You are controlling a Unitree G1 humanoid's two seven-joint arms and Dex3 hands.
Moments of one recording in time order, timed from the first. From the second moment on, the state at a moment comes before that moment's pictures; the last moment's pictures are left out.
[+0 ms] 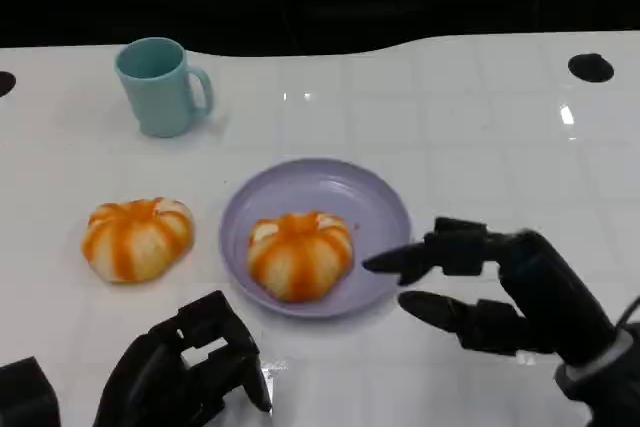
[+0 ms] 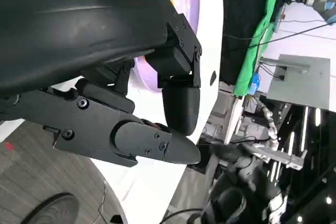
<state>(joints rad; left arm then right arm) 0.11 -0.02 0.07 0.25 -0.41 -0.16 -0.68 -0.09 -0.24 0.26 0.16 -0.13 -0.72 0.08</state>
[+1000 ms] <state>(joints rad) 0.10 0.00 0.08 0.25 -0.42 -0.14 -0.68 0.19 -0.20 0.11 0.08 0.04 -0.67 0.26</state>
